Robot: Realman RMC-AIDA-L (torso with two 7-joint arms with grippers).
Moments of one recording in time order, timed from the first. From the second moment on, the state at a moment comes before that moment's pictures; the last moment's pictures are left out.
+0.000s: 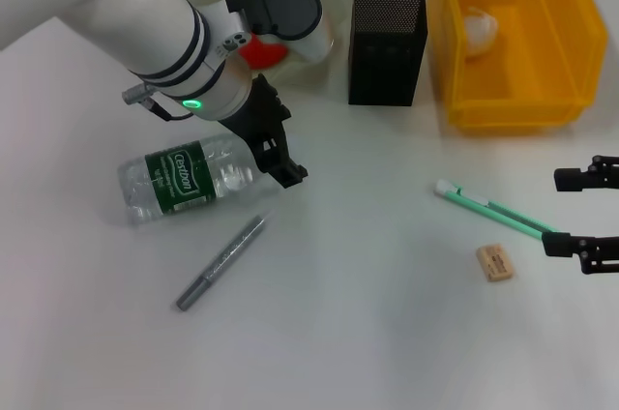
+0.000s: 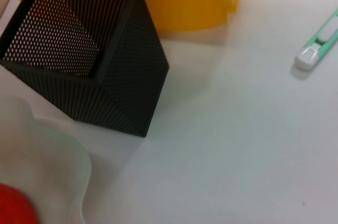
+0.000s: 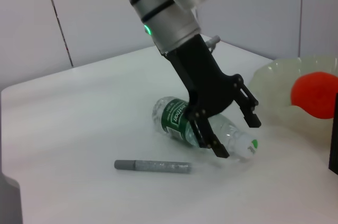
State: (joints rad) left arm -0.86 -2.08 1.61 0.97 2.52 1.17 -2.18; right arm 0.25 2.08 -0.70 -1.23 -2.04 -1.88 1.51
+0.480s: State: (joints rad) left arm -0.88 -2.08 1.63 0.87 2.52 1.09 -2.18; right arm 0.25 2.08 -0.70 -1.20 -2.04 -1.87 1.51
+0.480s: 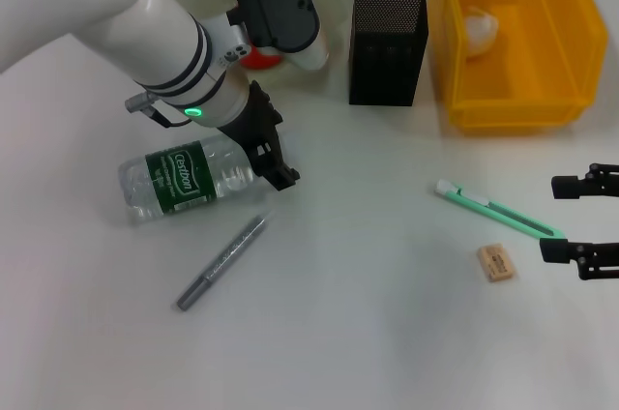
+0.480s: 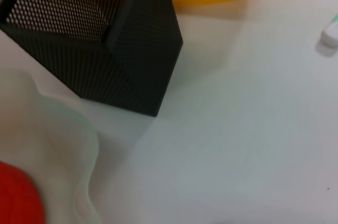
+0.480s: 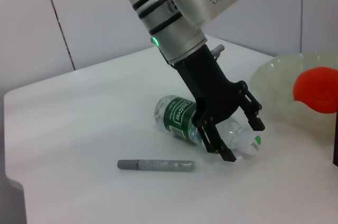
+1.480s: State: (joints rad) left arm -0.89 -2.08 1.66 0.83 2.54 1.03 -2.21; right arm 0.26 2.08 -0.69 -1.20 -2.04 -1.87 1.51
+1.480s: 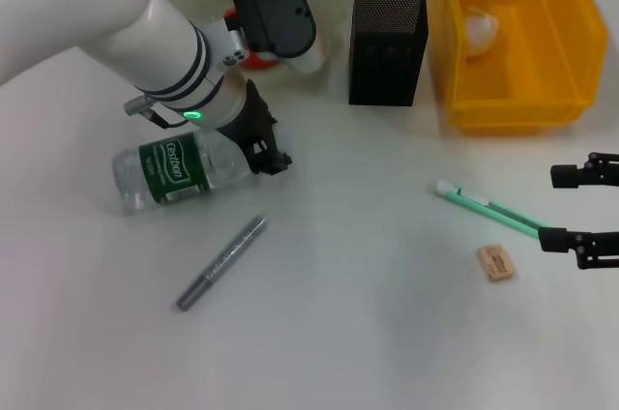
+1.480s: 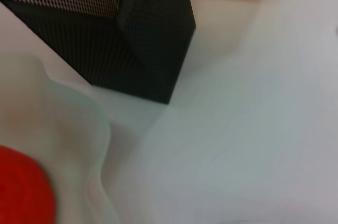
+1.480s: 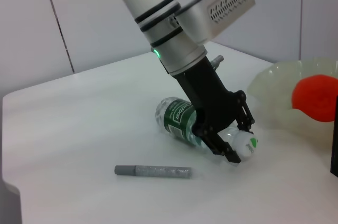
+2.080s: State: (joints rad) left arm -0.53 -2.07 1.39 1.33 2.34 1.16 -2.16; right arm 0.31 2.08 -0.70 -1.19 -2.03 -1.87 1.51
